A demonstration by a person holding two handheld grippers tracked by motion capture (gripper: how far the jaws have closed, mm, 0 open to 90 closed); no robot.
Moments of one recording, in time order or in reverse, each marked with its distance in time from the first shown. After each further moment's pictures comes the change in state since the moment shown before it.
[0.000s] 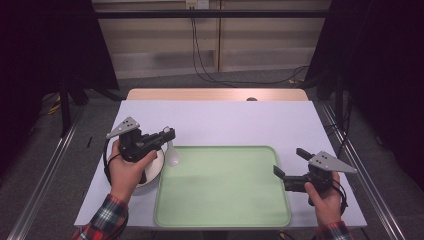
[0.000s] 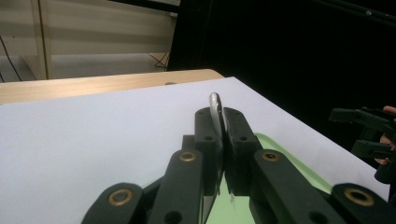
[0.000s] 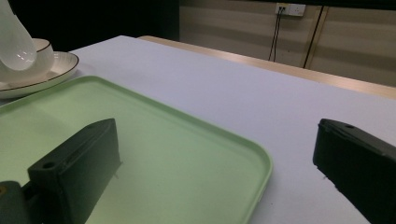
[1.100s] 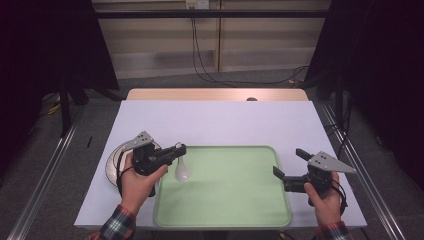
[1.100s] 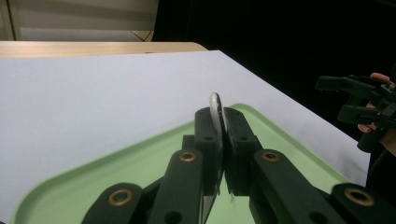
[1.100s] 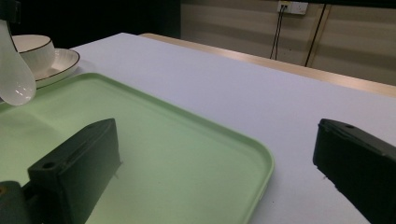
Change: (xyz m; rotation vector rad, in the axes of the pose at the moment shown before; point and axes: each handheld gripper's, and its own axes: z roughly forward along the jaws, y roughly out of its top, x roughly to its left) left arm -0.012 -0.037 0.014 0.083 -0.061 -0.014; right arm 0.001 -0.001 0.001 0.010 0.005 -0.004
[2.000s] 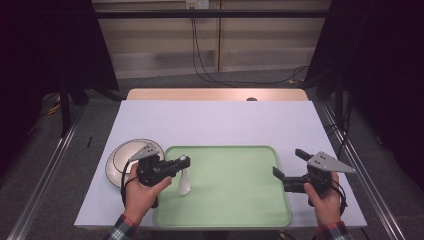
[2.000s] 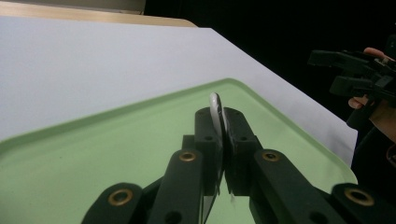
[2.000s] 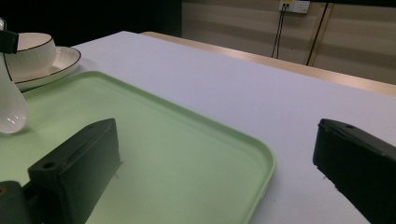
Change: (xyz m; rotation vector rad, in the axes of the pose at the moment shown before) left arm -0.007 -0.028 0.004 0.053 -0.029 -0.035; right arm 0.001 0.000 0.001 0.001 0.004 -0.001
